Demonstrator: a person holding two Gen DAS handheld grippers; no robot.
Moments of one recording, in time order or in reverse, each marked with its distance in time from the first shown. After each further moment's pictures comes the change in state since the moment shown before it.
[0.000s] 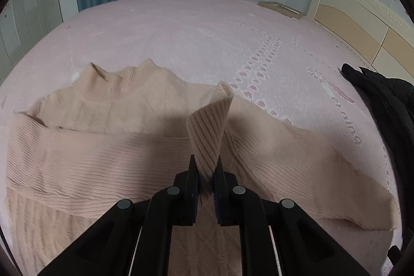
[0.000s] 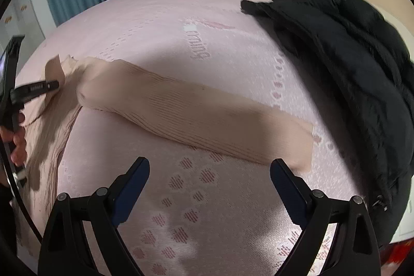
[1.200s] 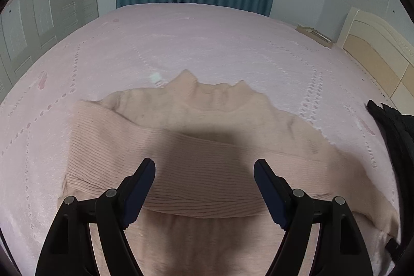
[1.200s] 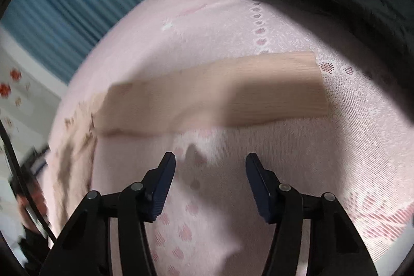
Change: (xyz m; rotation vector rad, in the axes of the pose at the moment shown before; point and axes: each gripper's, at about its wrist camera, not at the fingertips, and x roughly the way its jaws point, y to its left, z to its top) left arm -0.051 0.130 0.002 -0.138 -0.070 0.109; right arm 0.034 -0.062 -0.032 0.411 0.012 0.284
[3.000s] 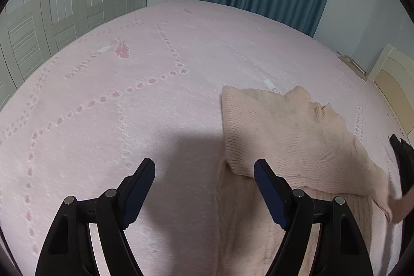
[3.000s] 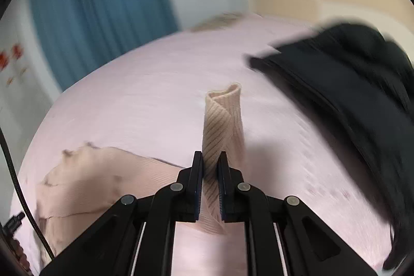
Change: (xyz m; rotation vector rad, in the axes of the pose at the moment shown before) left arm -0.046 0.198 -0.023 -0.184 -0.018 0.095; right arm -0.026 0.195 0.062 -0.365 -0.298 -0.127
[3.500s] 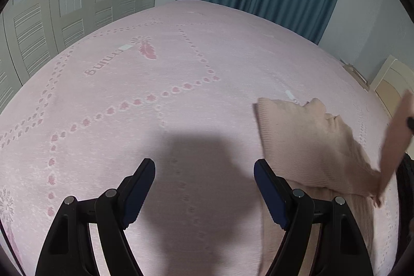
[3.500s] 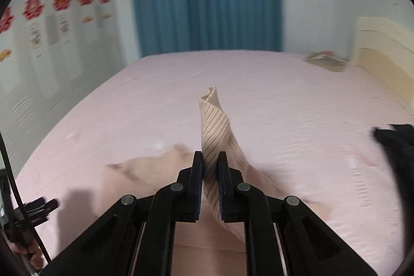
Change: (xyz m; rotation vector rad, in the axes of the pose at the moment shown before) left arm -0.008 0.069 0.009 -0.045 0.006 -0.004; right arm 0.006 0.298 -0.020 -0.357 0.016 0.338
